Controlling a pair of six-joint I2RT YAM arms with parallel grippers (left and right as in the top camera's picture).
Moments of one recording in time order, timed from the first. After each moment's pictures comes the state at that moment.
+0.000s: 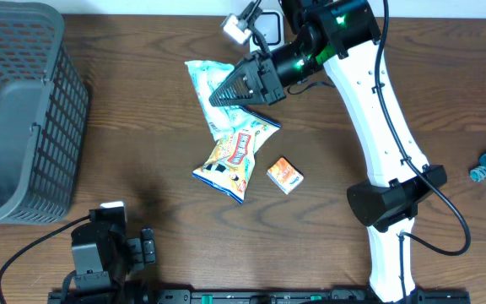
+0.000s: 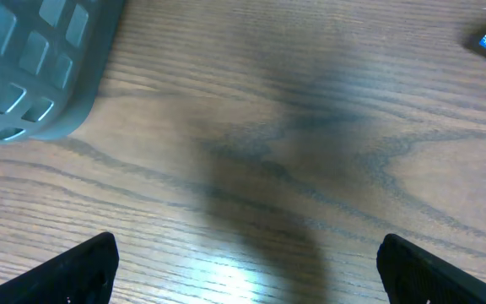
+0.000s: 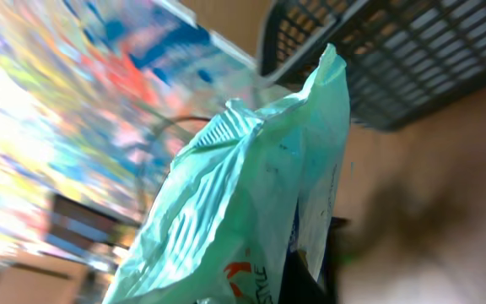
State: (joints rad) left arm 0.12 0.29 0.47 -1.09 -0.08 0.04; right arm 0.44 2.21 2.60 -1.70 -1.41 -0.36
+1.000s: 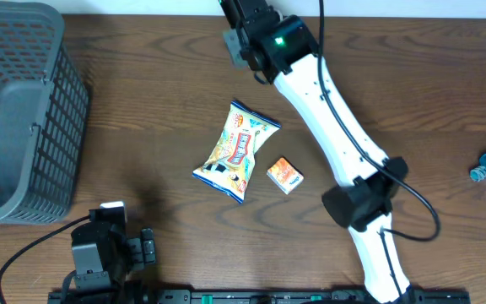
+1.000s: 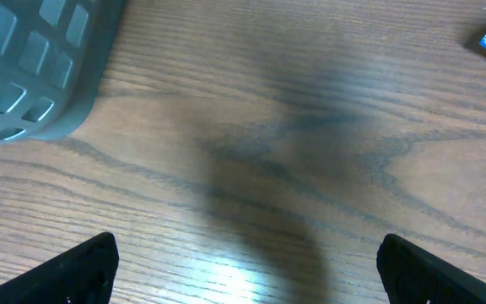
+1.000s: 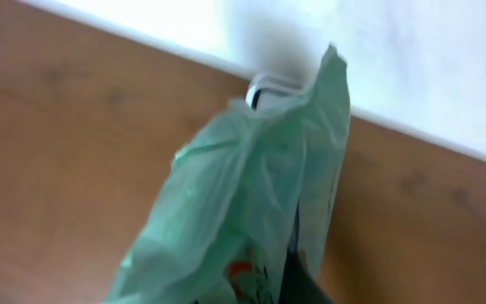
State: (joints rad) left arm 0.12 0.29 0.47 -1.09 -0.08 0.04; right arm 0.59 2.33 2.57 -1.04 0.37 0.11
